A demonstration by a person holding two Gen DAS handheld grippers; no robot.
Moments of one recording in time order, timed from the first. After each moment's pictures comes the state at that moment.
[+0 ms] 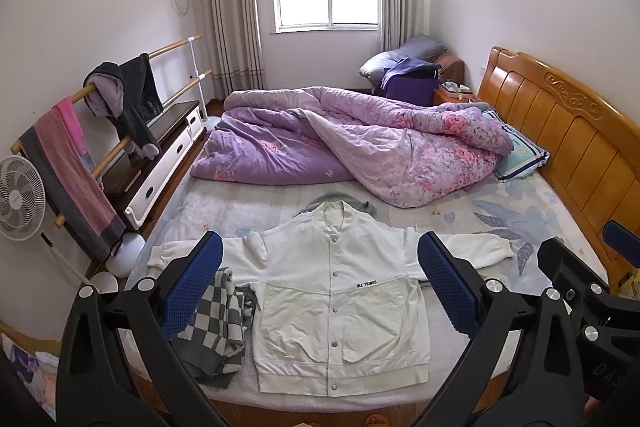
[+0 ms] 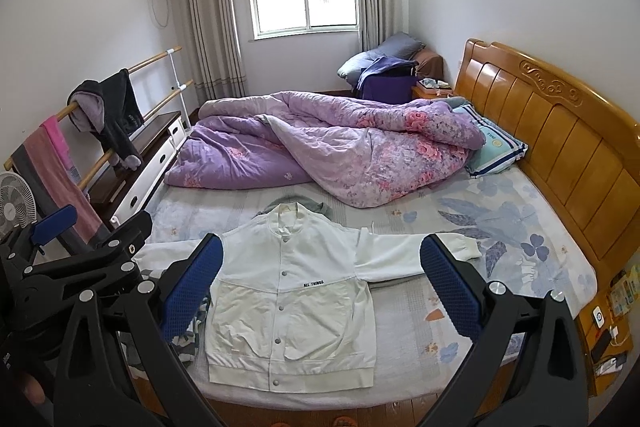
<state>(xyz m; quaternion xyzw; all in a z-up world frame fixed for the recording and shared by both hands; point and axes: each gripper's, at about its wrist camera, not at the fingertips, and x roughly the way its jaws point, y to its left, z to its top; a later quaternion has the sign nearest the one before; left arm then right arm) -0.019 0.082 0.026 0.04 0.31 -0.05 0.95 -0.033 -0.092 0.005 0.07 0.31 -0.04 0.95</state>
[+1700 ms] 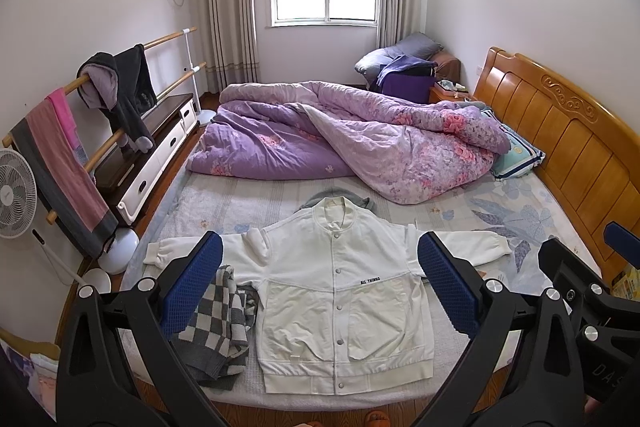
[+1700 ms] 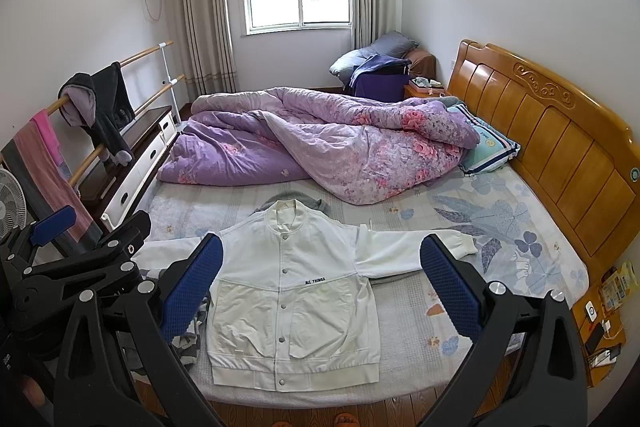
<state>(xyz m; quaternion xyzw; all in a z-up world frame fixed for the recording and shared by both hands) -0.008 0.110 0.017 0.03 0.32 -0.06 0.95 -0.029 -0.059 0.006 0.06 0.32 -0.06 0.95</state>
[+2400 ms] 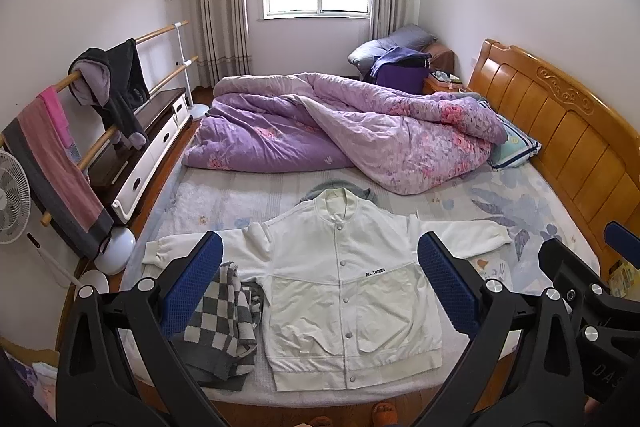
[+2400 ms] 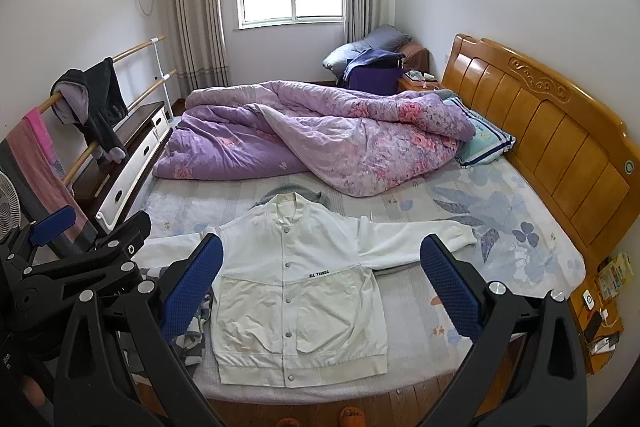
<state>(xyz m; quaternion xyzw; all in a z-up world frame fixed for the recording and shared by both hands) -0.012 0.113 -0.005 0.04 0.33 -0.07 0.94 -0.034 -0.050 -0.009 0.06 0.33 -0.07 0.94</state>
